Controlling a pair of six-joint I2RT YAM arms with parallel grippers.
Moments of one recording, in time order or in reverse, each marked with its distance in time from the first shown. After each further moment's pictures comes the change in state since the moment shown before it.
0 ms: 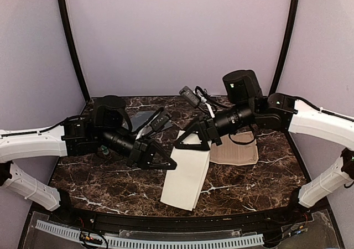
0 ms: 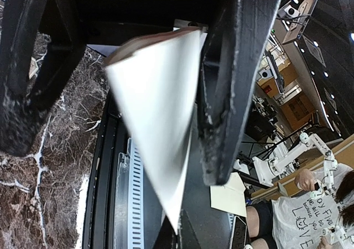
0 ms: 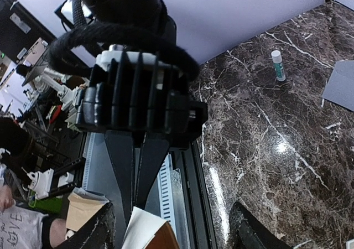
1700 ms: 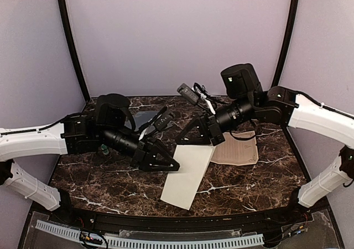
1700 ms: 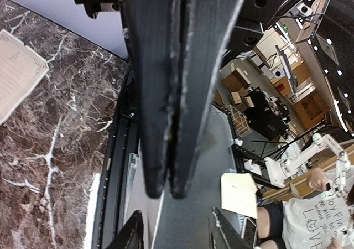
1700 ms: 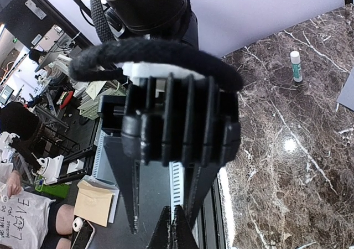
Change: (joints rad) left arm -0.036 0.022 0.056 -0.090 -0.076 0.051; right arm 0.000 0.033 0.089 -0.100 -0.082 -0.057
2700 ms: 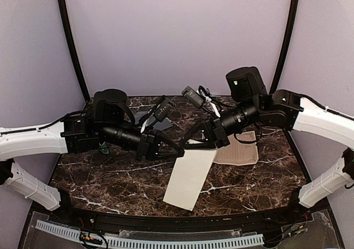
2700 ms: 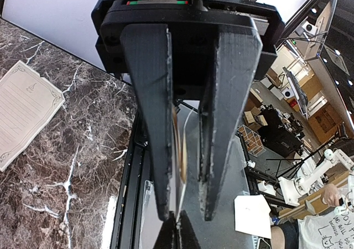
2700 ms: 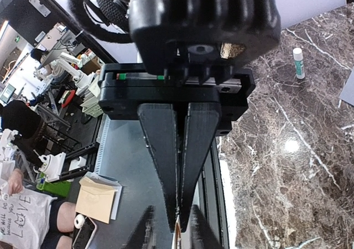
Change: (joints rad) left arm 0.000 0.006 0.021 0.095 -0.104 -0.014; right arm 0.002 -0.048 -0.053 0.013 -0.008 0.015
